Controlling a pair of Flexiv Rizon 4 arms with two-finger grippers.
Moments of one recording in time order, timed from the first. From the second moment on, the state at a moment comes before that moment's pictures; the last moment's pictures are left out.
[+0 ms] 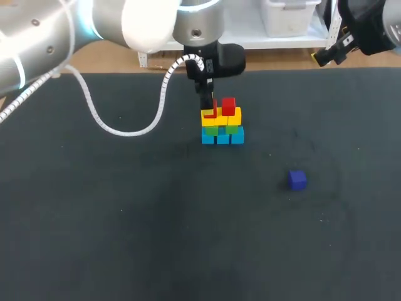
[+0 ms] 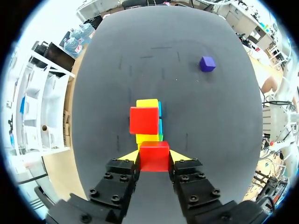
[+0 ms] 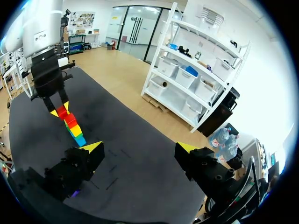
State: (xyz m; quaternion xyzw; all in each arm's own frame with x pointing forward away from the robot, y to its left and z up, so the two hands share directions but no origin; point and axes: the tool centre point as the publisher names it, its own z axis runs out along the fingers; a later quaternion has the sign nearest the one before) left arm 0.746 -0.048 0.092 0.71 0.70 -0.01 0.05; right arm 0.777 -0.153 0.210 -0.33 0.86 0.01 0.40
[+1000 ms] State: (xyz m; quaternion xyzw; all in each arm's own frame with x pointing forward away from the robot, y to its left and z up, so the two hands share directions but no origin) left arm 0.756 -0.059 0.092 0.71 0.70 -0.01 0.04; right arm 0.777 -0.153 0.210 -0.33 0.86 0.01 0.40
